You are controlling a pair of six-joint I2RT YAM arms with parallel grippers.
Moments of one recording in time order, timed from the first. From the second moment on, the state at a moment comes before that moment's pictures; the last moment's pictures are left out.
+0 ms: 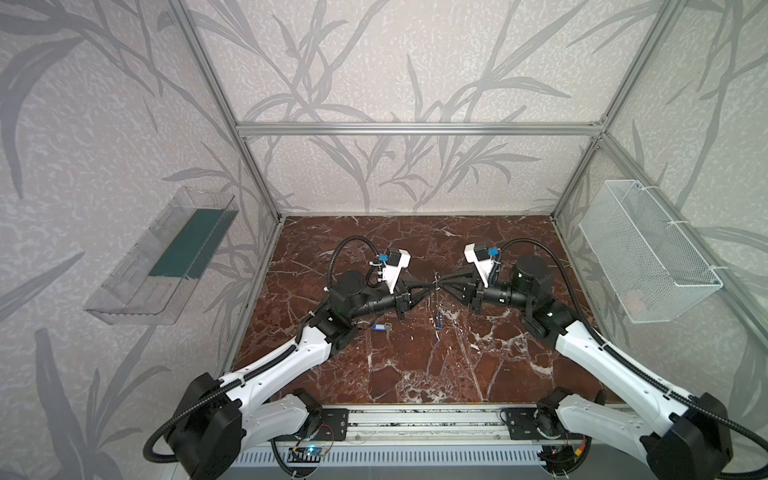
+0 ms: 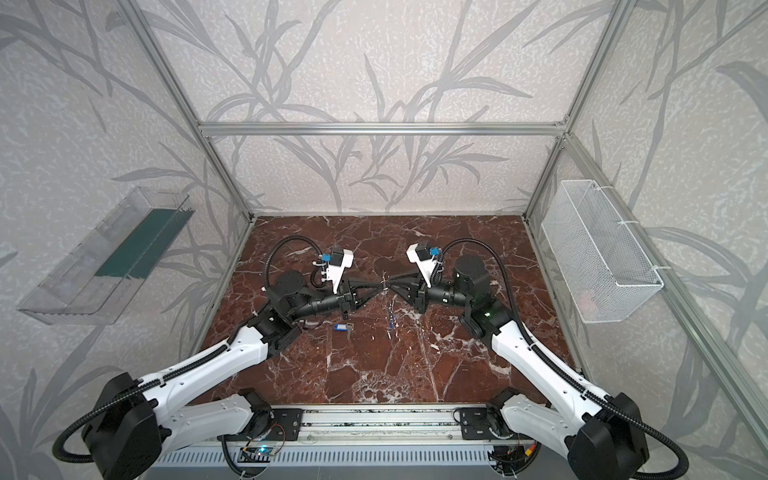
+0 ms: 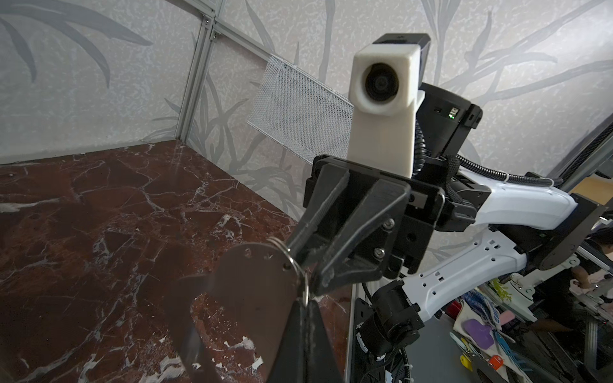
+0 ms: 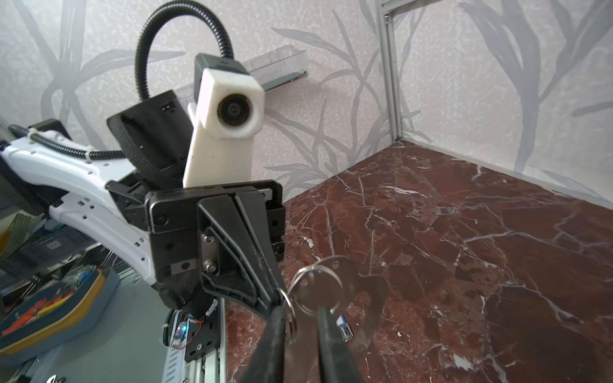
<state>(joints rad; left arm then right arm) -0.65 1.12 0.68 0.45 0.59 -0.47 0.51 1.05 0.78 0.14 -0.73 0.26</state>
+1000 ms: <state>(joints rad) -0.66 1.09 0.73 0.22 0.39 -0.39 0.45 1.03 0.70 0.24 -0.65 0.36</state>
